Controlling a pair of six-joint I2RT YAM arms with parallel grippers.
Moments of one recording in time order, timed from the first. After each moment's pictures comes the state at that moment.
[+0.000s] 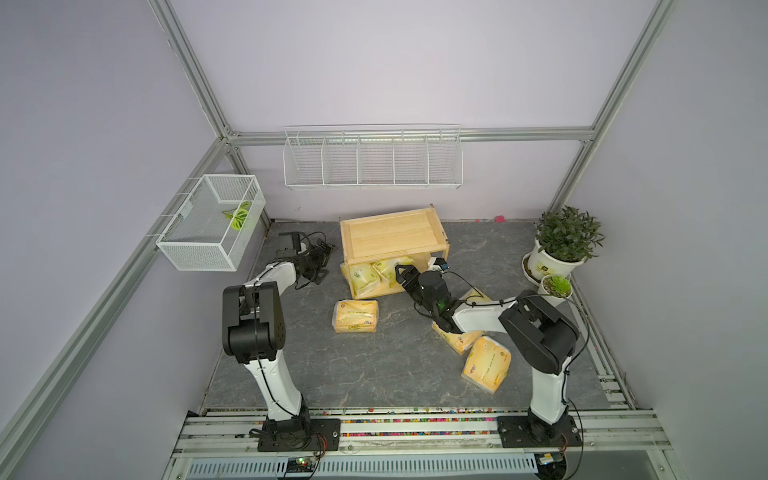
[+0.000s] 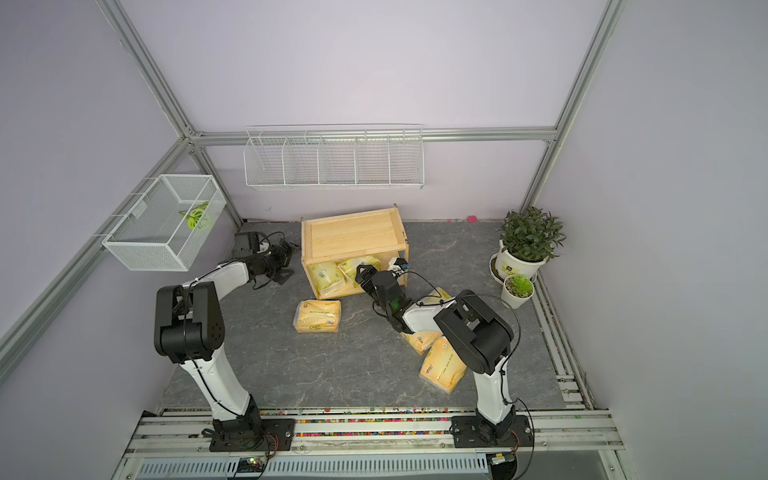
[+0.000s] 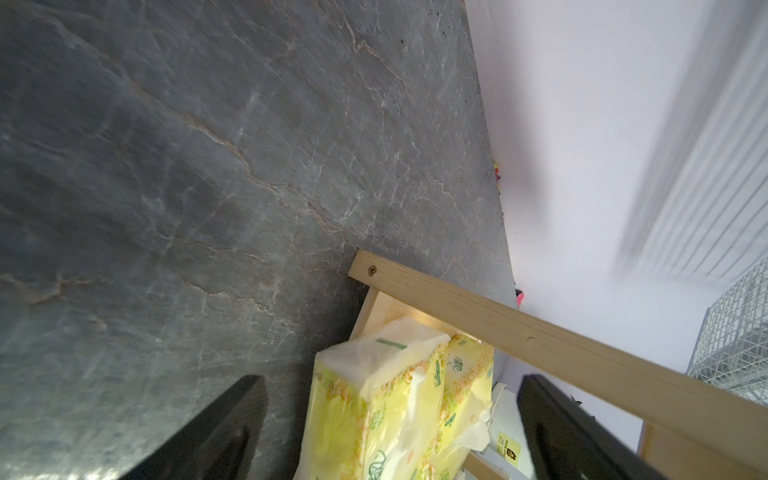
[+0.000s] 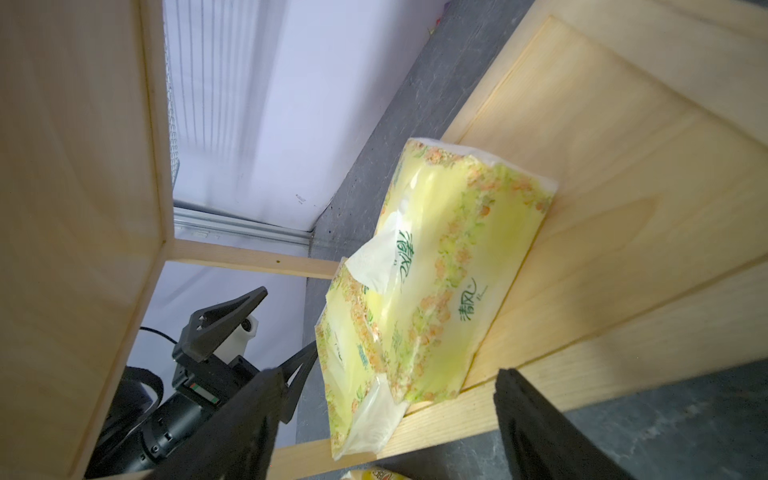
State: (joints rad) left arm 0.05 1.91 1.25 -0.15 0.55 -0.98; right arm 0.74 1.95 1.00 0.59 0.18 1.24
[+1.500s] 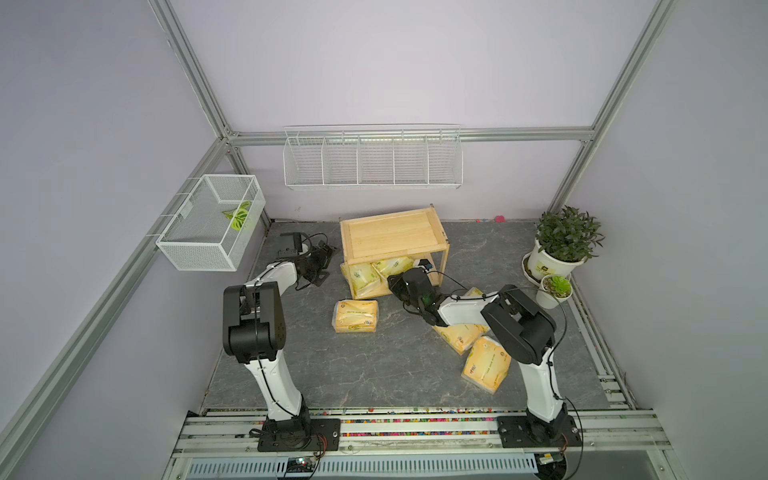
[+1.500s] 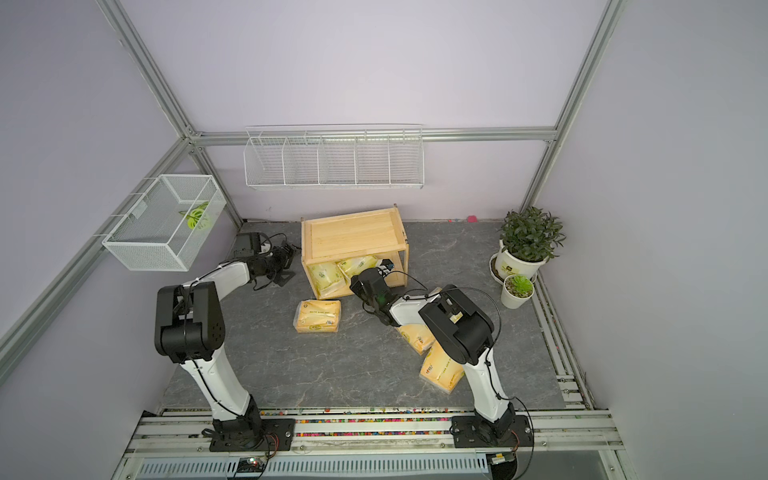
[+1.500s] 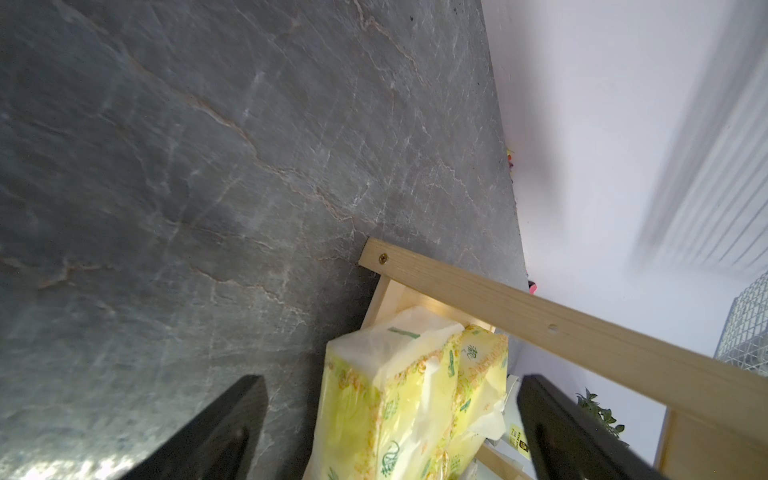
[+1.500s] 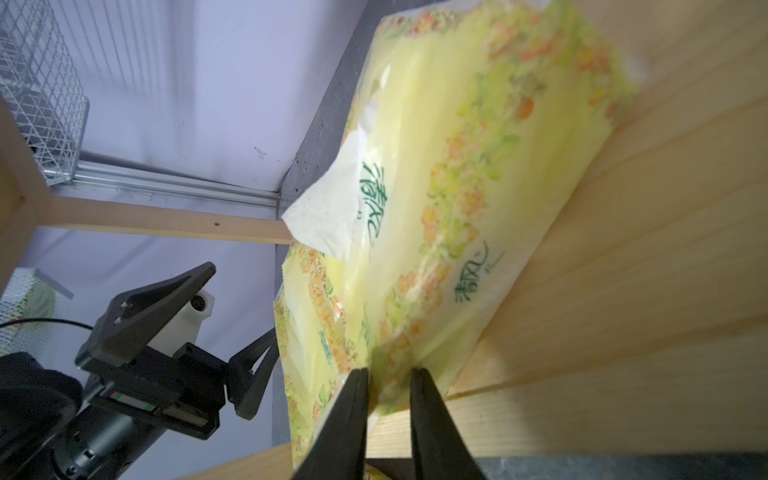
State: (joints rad) left arm 0.04 1.91 1.25 -0.18 0.55 -0.94; right arm 0.76 2.10 1.18 0.46 0.11 1.25
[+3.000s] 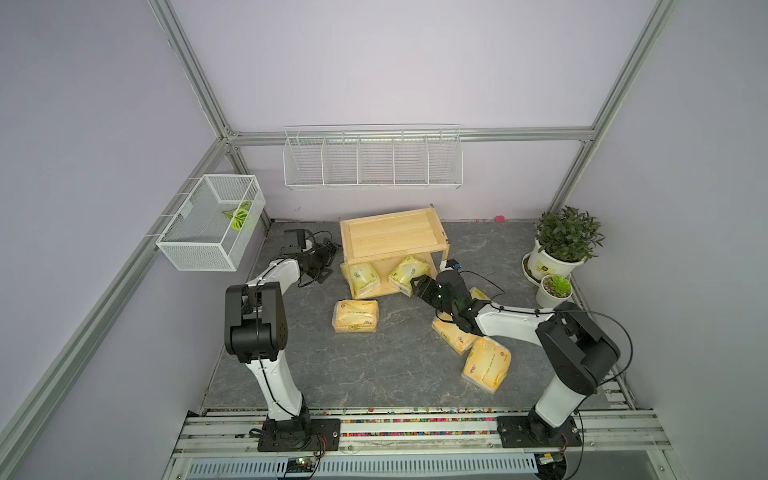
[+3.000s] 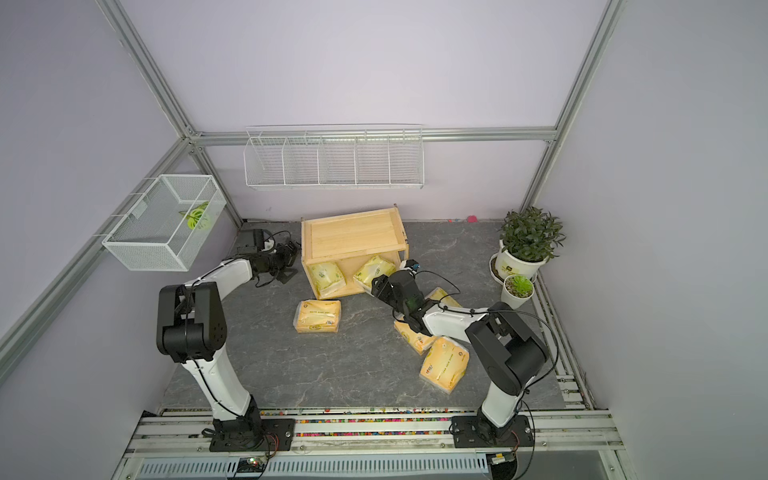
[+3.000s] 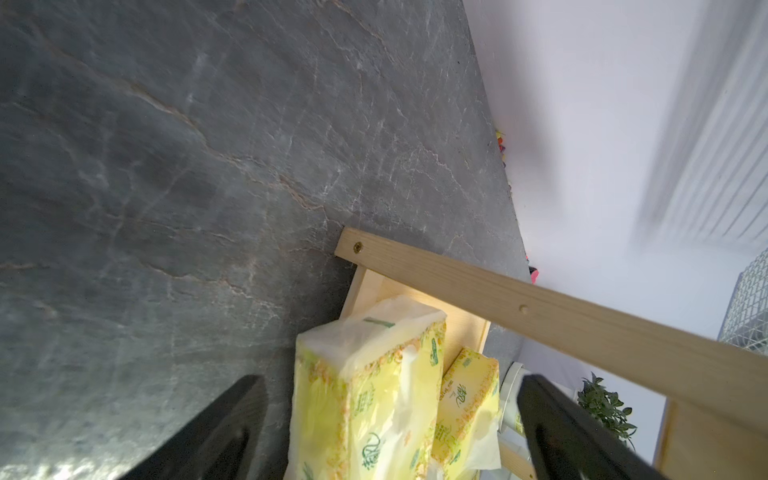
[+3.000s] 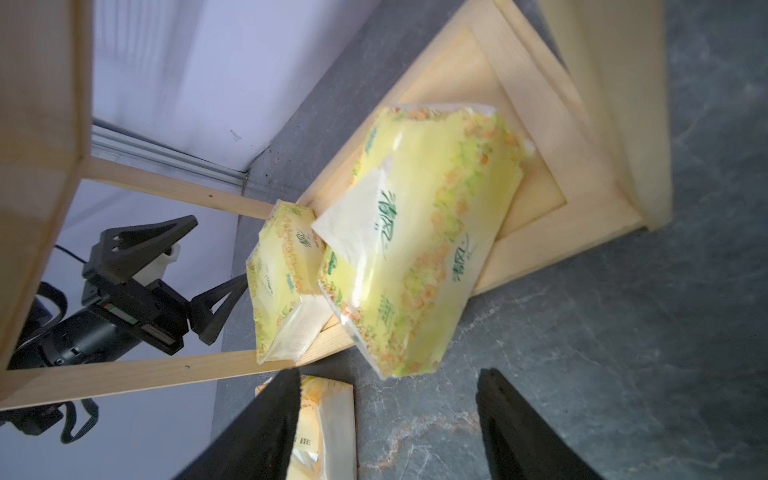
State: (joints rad) left arm 0.01 1.91 1.29 -0.21 0.55 -0.91; right arm 0.67 1.71 0.87 0.32 0.08 1.00
